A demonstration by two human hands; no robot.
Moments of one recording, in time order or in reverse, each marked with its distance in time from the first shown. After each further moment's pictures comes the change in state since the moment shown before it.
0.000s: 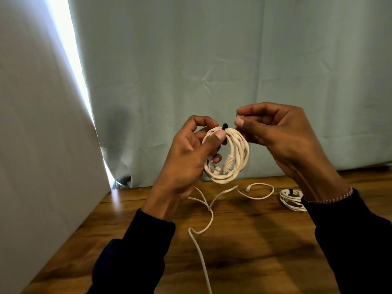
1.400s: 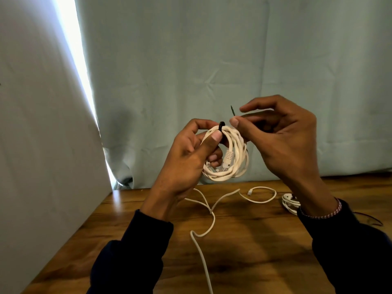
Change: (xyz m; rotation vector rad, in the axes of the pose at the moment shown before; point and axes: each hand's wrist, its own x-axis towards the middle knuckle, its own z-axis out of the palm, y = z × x) left_hand 0.000 0.003 -0.007 0.033 -0.030 0.043; right_hand -0.007 0.006 0.014 -0.254 0.075 -0.518
